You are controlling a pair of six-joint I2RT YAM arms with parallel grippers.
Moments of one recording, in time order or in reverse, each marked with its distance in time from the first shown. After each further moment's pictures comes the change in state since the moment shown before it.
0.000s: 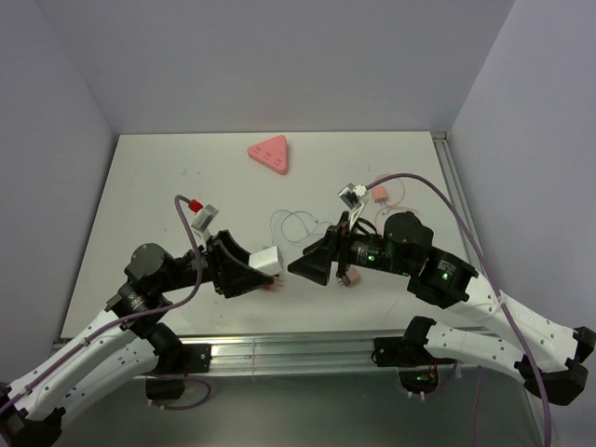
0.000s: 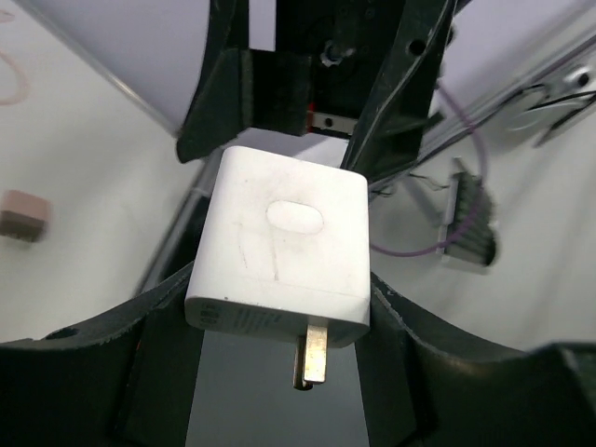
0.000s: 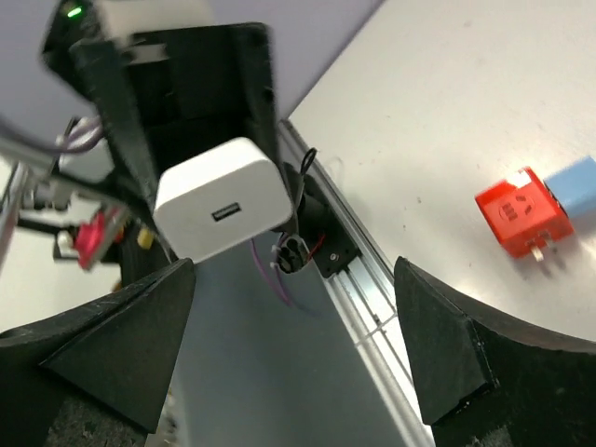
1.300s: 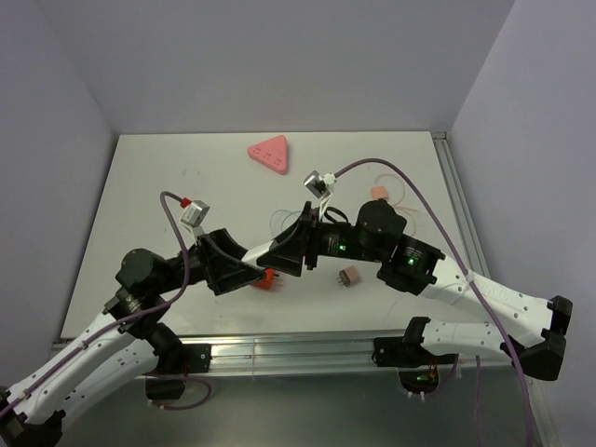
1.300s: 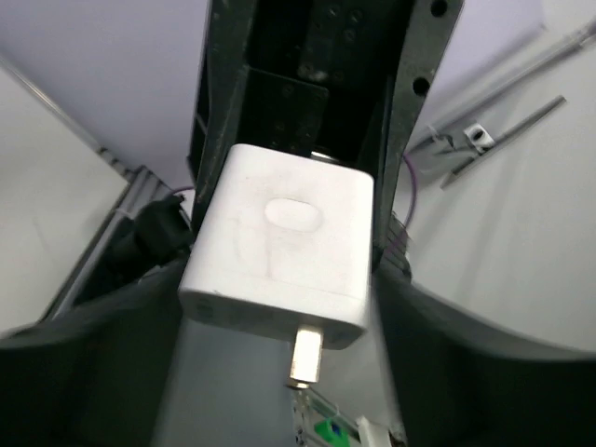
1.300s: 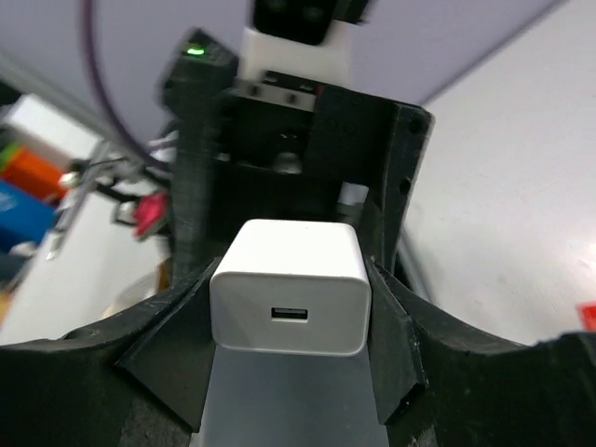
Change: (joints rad) left arm 0.013 -0.014 -0.076 0.261 0.027 -0.330; right arm 0.073 0.185 0.050 0.360 -0.172 -0.024
